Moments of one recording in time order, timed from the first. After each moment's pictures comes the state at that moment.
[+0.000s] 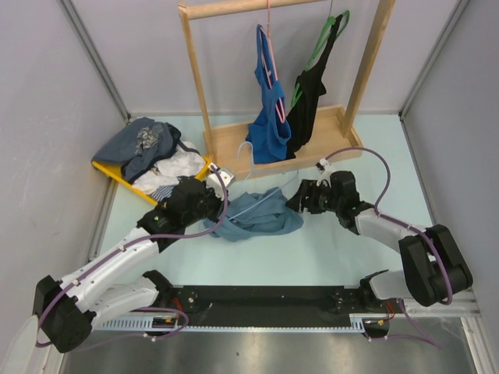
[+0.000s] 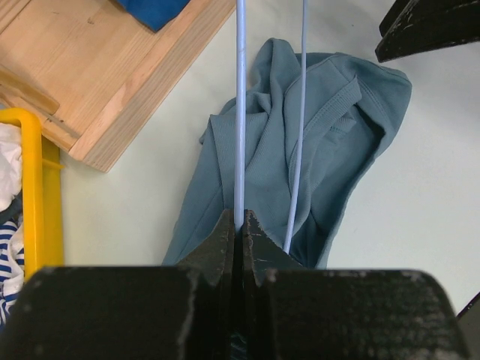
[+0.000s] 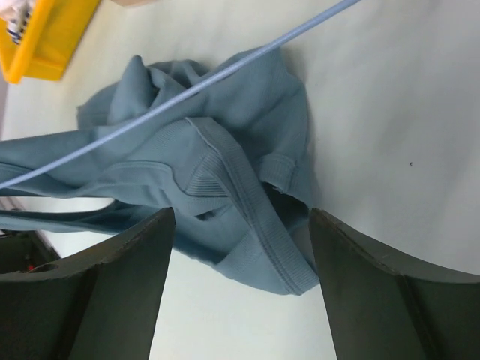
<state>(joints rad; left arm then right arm) -0.68 0.95 0.71 -0.26 0.03 0.06 0.36 1.34 0.56 0.22 -0.43 0.49</state>
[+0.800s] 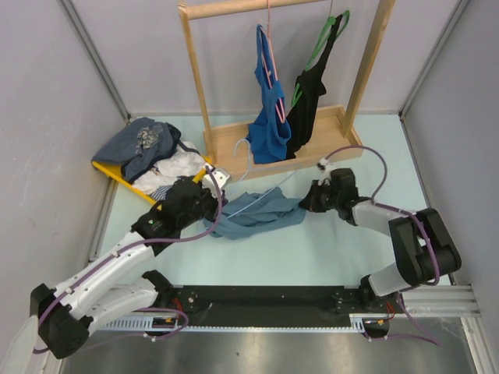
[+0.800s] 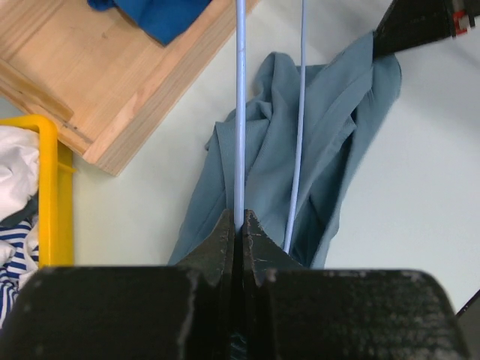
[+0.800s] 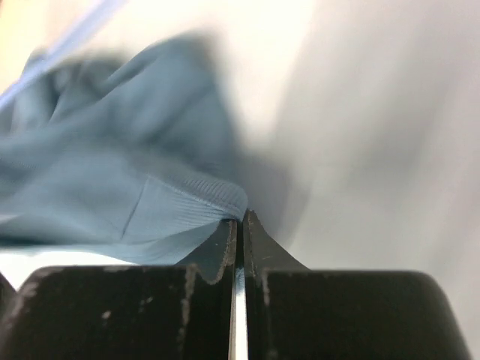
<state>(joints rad) -0.68 0.90 0.71 -0.27 0.02 0.05 0.35 1.49 0.61 0.17 -0.38 0.37</state>
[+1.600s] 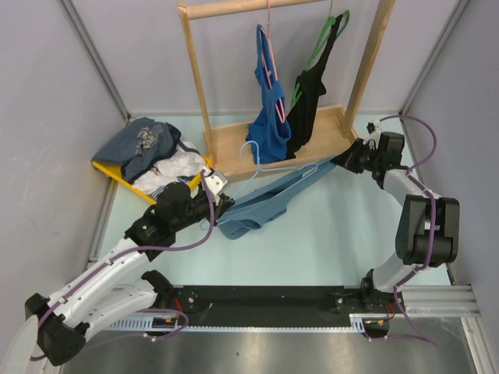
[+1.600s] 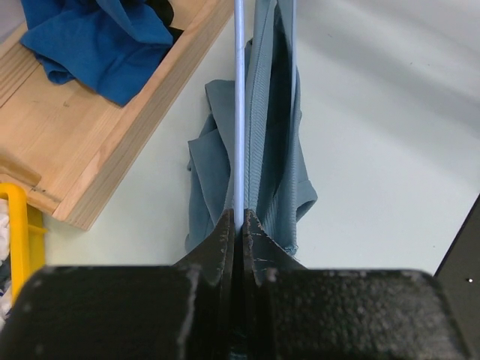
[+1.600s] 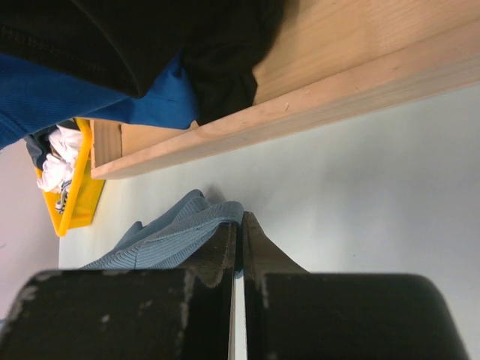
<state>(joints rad) -0.68 0.82 0.69 -0.20 0.20 0.08 -0.11 1.62 0.98 0.06 -0.63 0.47</state>
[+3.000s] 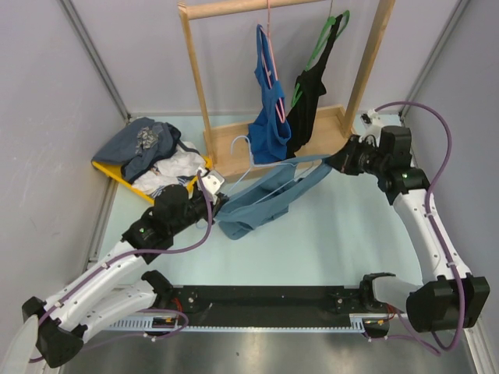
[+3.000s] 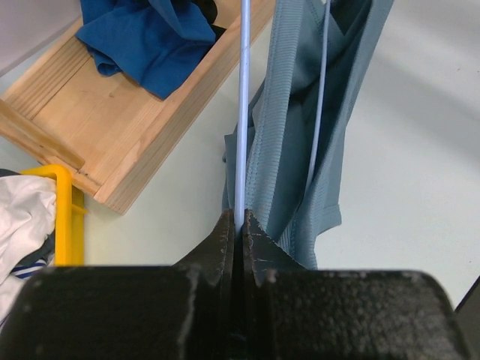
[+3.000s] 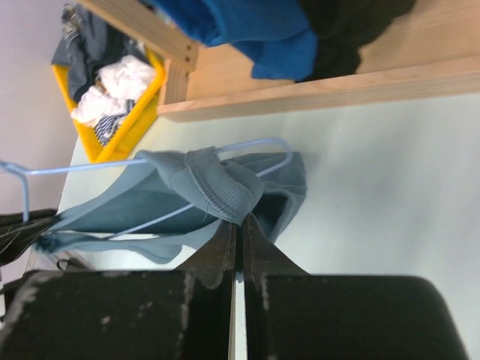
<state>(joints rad) -0.70 0.78 0.69 -0.22 0.06 0.10 0.08 1.16 1.12 -0.45 -0.52 0.36</state>
